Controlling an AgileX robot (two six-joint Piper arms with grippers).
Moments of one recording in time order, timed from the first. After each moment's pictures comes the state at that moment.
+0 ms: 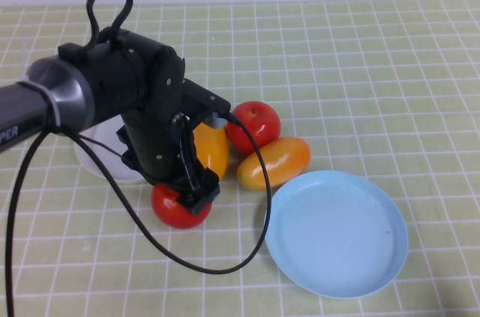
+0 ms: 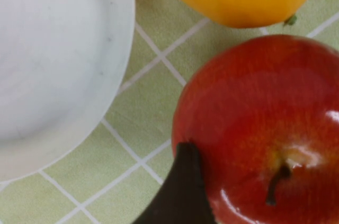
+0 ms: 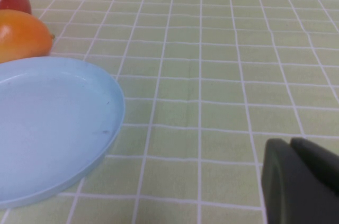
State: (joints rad) right arm 0.04 -0.01 0.02 0.28 0.39 -0.27; left arm -0.57 1.83 -1.36 0.04 1.05 0.15
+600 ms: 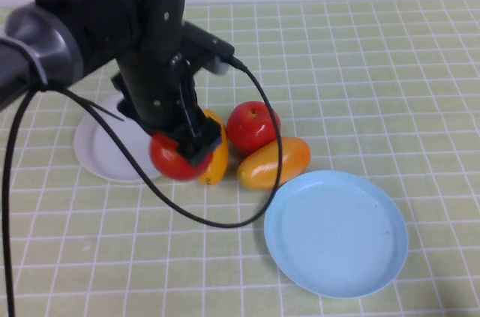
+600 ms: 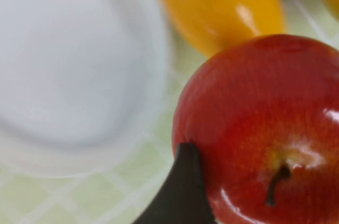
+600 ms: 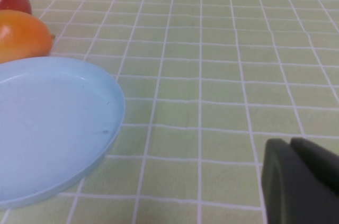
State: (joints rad) right arm 0.04 -0.01 0.02 0.28 0.39 -0.27; left arm -0.57 1.82 -1.60 0.09 1.22 0.15
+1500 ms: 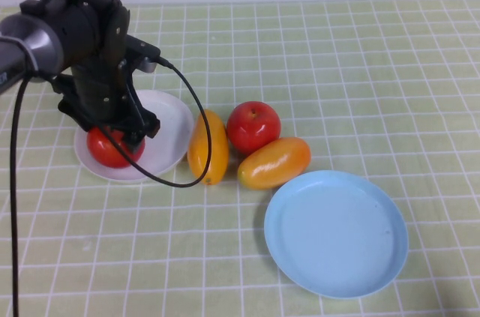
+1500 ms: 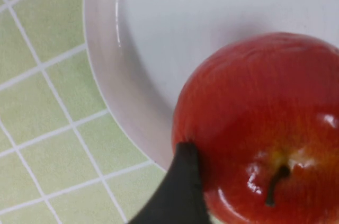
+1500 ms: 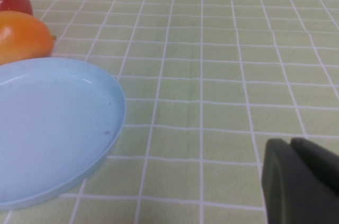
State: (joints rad) right arm 0.04 -0.01 0.02 0.28 0.39 -0.27; left arm -0.35 1.99 -1.63 0.23 1.11 0.06
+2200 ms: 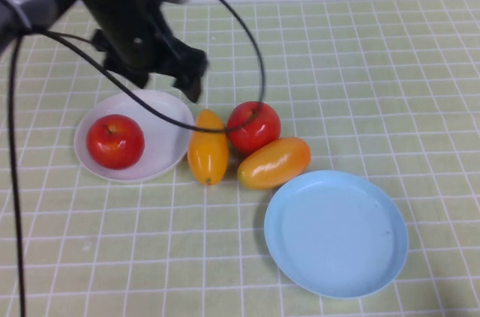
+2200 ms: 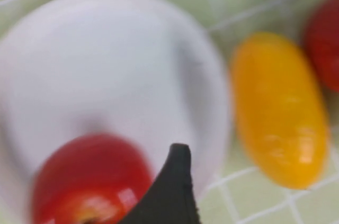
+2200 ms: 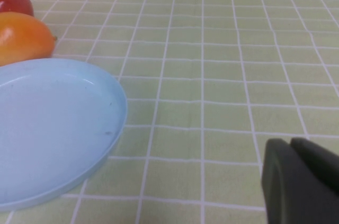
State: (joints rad) right arm 0.04 -0.01 0.02 0.29 0.39 -0.27; left arm -0.40 1.97 -1.90 -0.07 1.23 0.09
